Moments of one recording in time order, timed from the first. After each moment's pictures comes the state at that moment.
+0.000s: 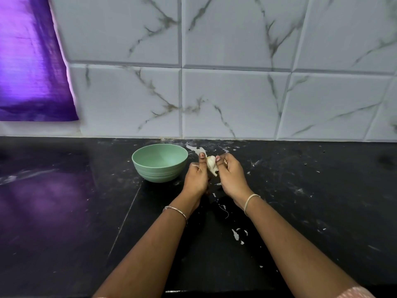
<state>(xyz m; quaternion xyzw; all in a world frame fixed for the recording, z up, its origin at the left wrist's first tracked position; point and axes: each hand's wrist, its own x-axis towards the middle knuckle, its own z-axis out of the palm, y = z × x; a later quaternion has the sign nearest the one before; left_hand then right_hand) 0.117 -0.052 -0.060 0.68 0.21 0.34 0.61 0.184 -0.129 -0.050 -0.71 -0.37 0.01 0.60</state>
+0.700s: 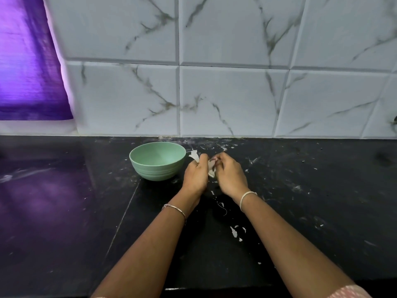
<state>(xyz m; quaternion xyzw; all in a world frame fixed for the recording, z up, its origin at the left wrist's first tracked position) 0.109 -0.062 -0.045 0.66 0.26 0.33 0.62 0.186 -0.134 -0.049 -0.81 -0.36 -0.06 0.46</state>
